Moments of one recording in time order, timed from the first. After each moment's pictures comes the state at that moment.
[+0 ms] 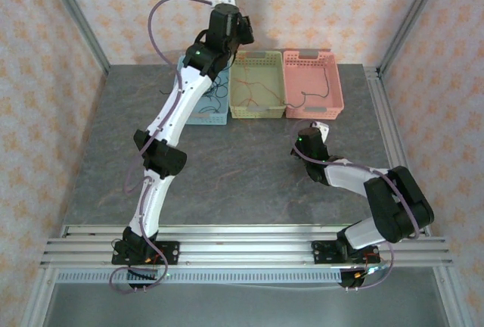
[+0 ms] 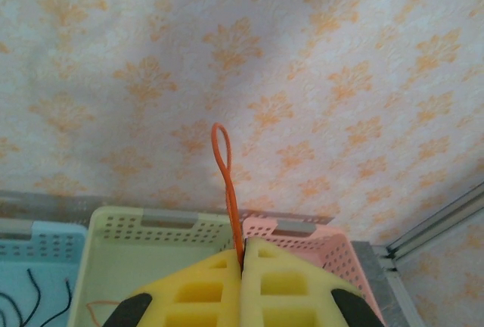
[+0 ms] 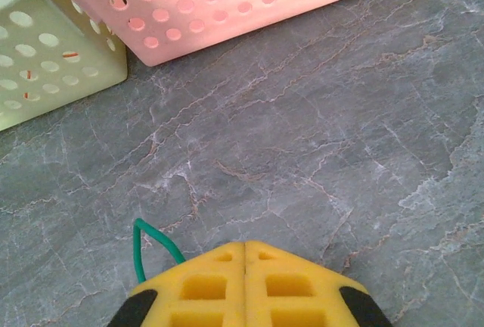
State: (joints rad) left arm -0.45 2.31 2.74 -0.66 -0.23 -0.49; right arm 0.42 1.45 0.58 0.14 0.31 0.62
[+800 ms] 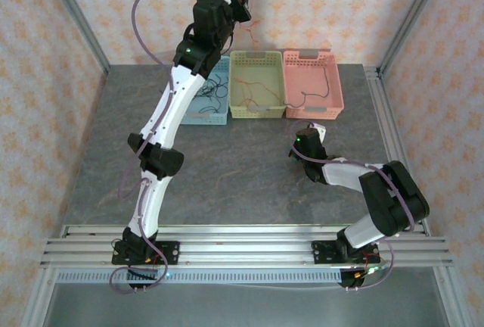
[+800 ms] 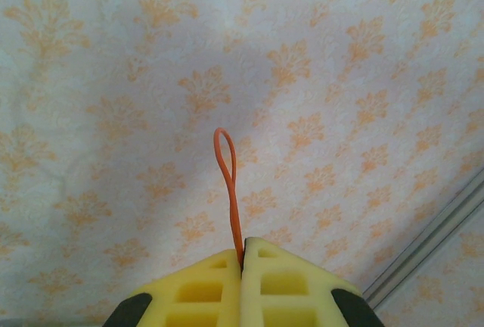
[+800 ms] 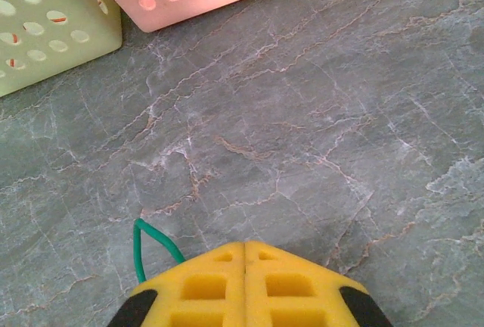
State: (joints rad) left arm -0.44 2.27 2.79 -0.43 -0.19 -0.49; right arm 0.42 1.50 0.59 0.15 0.27 0.62
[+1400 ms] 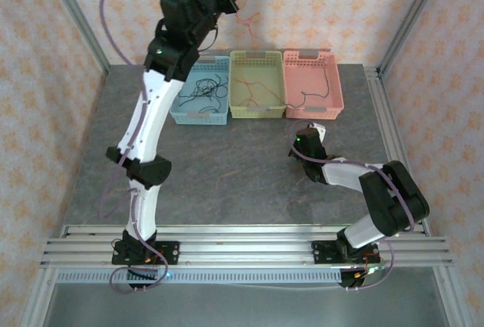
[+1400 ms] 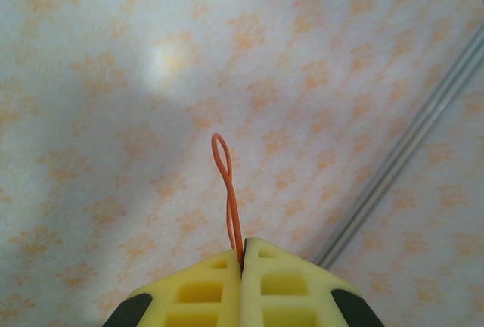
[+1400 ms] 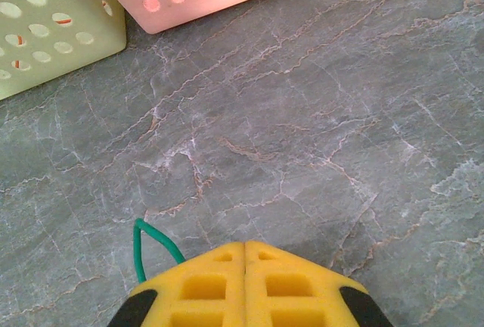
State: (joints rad) left arm -0.45 2.06 2.76 -0.52 -0.07 -0.50; right arm 0.42 1.50 0.59 0.16 0.27 0.62
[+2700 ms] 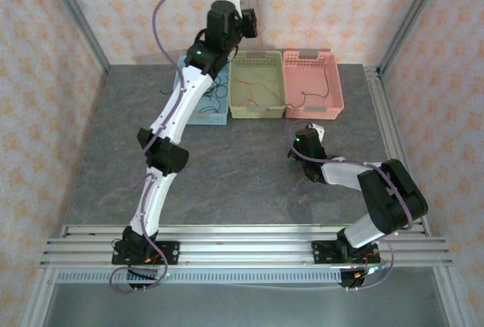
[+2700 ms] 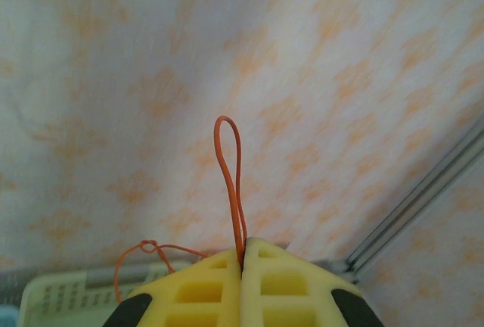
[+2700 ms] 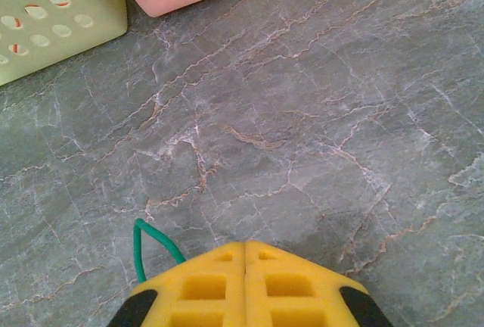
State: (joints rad) left arm -0.43 2.40 2.78 -0.51 -0.08 -0.41; right arm 0.42 1.52 0.59 0.16 0.24 0.62
